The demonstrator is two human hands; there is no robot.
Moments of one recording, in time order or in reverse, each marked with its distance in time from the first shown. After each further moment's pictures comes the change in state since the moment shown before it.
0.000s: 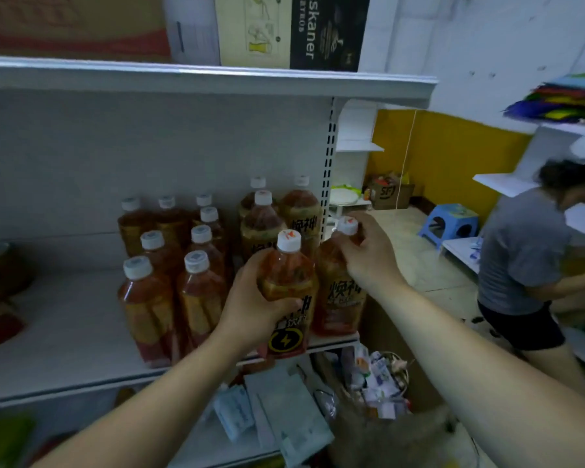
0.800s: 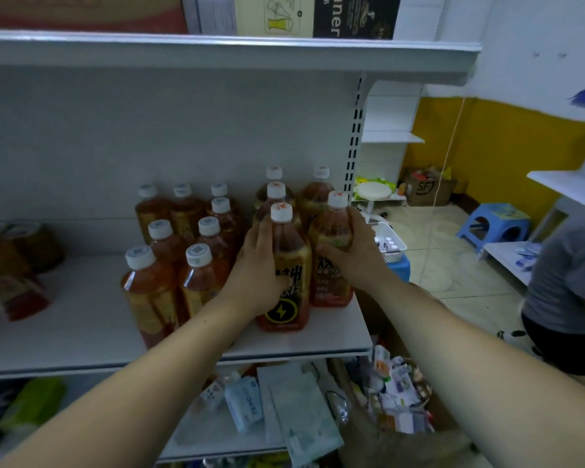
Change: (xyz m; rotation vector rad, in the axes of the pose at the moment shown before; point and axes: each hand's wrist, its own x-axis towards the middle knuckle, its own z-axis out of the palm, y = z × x) left_hand 0.053 -0.011 0.005 0.568 0.013 0.043; right_hand 0.052 0.084 0.043 -0.014 -0.239 0.051
